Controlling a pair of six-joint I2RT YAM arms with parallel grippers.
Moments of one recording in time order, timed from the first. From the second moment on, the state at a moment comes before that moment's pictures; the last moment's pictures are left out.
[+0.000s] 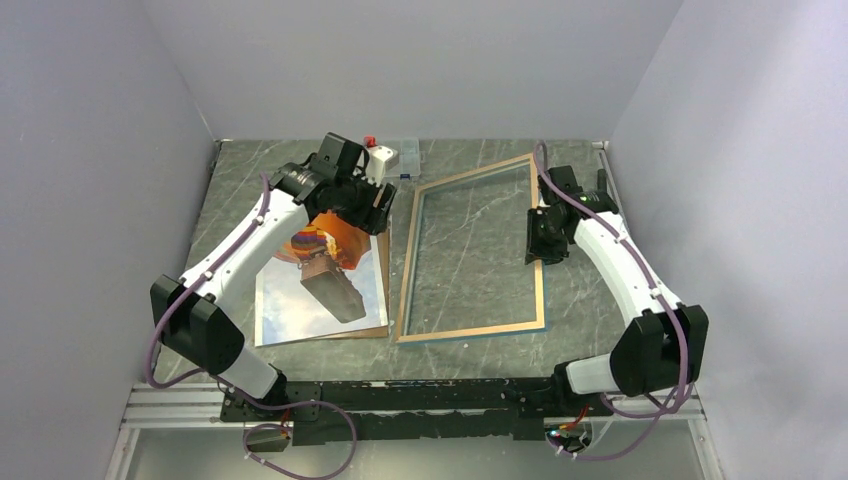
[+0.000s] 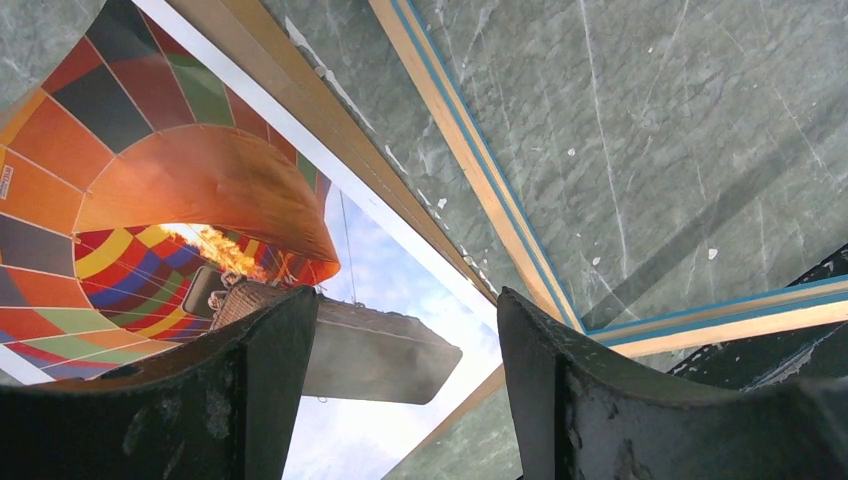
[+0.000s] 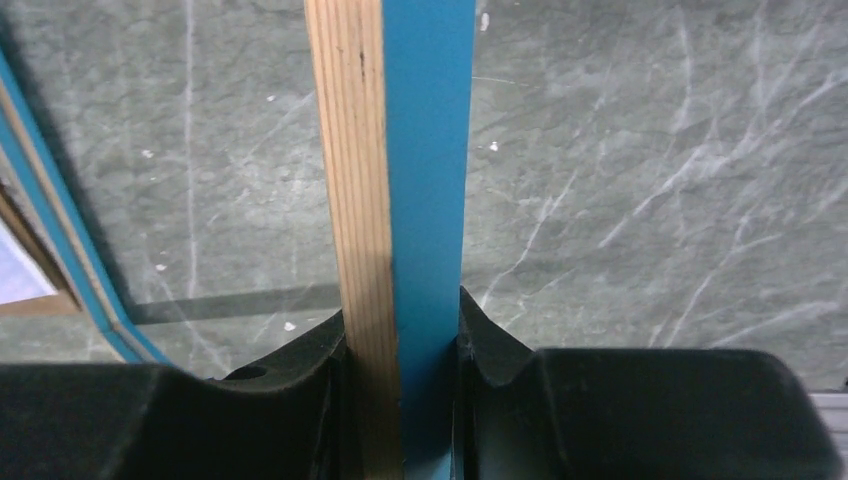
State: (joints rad) left arm -0.51 1.54 1.54 -0.87 0.15 0.03; right arm 0.19 1.36 1.20 -1.05 0.00 0.32
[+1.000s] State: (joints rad) left arm -0.45 1.53 1.43 -0.82 0.14 0.07; right arm 0.23 1.69 1.18 -0.99 0.31 0.30
